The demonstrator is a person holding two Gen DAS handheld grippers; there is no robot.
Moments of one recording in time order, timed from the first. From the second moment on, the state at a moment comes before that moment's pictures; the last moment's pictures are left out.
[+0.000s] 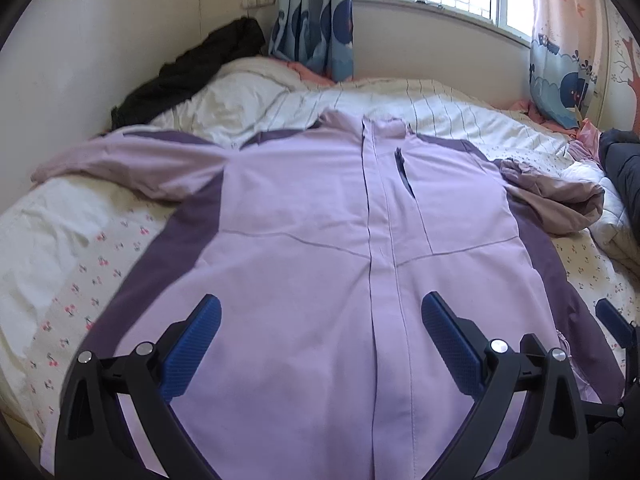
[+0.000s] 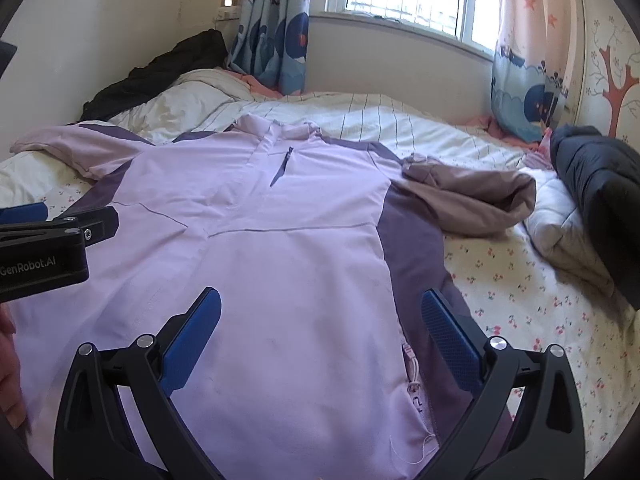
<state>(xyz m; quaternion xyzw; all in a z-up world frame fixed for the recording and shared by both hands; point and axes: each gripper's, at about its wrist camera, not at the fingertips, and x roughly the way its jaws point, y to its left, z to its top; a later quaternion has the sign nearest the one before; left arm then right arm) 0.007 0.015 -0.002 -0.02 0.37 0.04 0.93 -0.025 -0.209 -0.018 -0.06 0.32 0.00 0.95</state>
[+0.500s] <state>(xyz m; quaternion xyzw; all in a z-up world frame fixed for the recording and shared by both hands) 0.010 0.012 -0.014 -0.02 0.39 0.05 0.92 -0.021 -0.208 -0.029 -0.06 0.33 0.00 0.94</state>
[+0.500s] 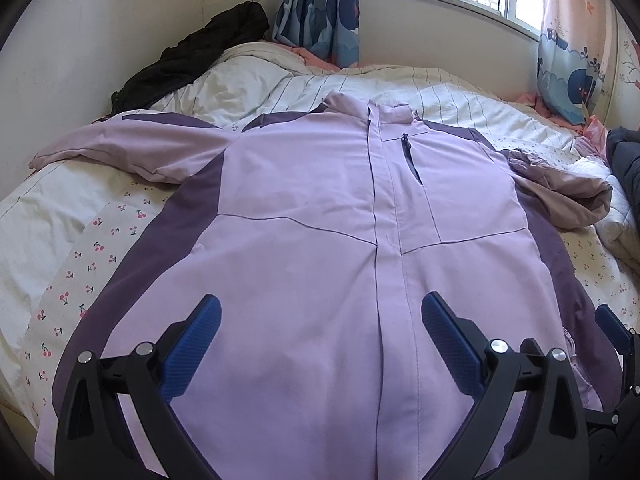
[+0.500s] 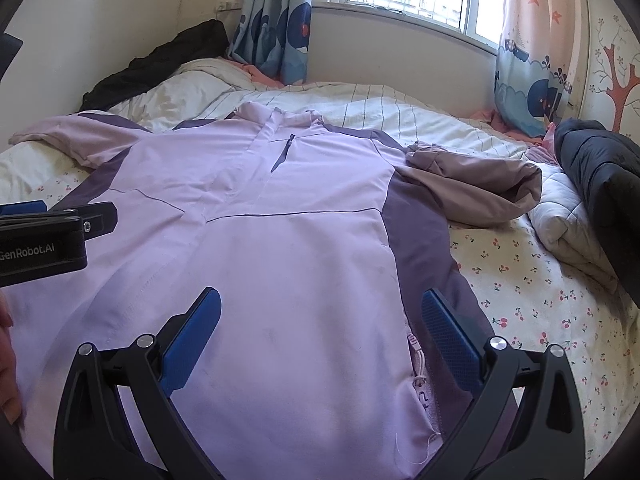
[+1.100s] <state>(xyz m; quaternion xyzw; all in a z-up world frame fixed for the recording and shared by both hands) 0.011 0.013 -0.018 -0.02 0.39 0.05 0.92 -0.020 -0.207 -0.033 -0.07 0.34 0.01 0.94</state>
